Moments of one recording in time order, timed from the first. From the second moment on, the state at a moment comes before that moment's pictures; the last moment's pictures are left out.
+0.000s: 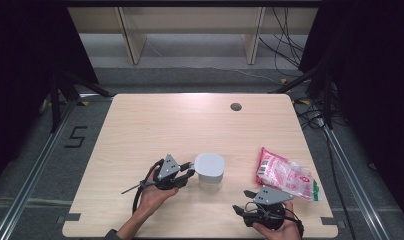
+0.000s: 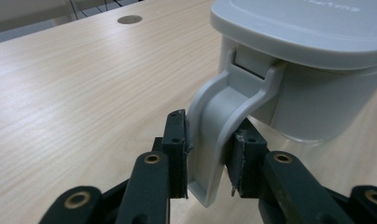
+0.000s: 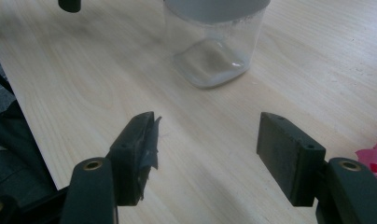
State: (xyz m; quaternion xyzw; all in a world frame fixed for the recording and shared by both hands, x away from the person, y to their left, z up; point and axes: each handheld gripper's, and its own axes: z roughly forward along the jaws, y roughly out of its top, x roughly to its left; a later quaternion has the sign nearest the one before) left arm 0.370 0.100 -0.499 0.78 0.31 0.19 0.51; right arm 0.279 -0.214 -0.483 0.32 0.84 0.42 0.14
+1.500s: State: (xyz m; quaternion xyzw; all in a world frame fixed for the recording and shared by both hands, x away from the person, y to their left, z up) left arm 0.319 0.104 -0.481 0.78 0.27 0.11 0.55; right arm 0.279 -0.214 -0.483 0.32 0.84 0.42 0.14
